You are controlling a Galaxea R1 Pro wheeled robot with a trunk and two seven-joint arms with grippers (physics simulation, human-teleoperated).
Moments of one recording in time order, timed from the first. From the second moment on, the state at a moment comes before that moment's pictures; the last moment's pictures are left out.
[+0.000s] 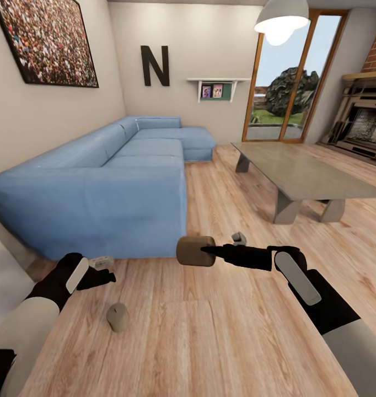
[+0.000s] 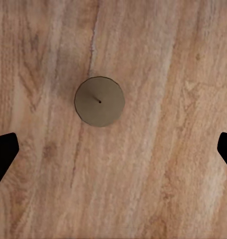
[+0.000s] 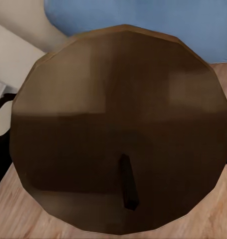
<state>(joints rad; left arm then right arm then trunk) -0.88 0.22 -0.05 -0.64 0.39 0.96 0.11 -0.73 -0.27 0.36 -1.28 -1.04 0.90 0.36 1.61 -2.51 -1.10</state>
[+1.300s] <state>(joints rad) -0.88 0.22 -0.07 -0.56 0.39 0.87 0.10 -0.73 -0.27 0.36 -1.29 -1.05 0.90 0.36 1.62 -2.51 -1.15</state>
